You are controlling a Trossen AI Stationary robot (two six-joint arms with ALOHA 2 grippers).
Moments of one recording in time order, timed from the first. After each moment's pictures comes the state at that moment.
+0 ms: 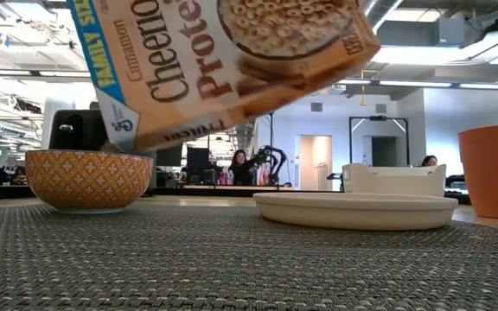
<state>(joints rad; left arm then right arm) 0.06 0.77 1.49 -0.67 -0.19 -0.29 0.15 1.50 1.54 -0.86 0.07 0.08</state>
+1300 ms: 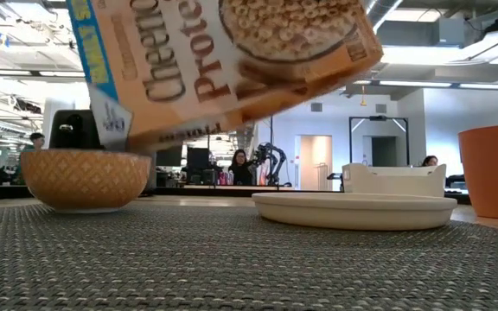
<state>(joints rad) 0.06 0.79 1.49 -0.68 -0.19 -0.30 0.16 1.44 1.43 -0.76 0.06 0.09</state>
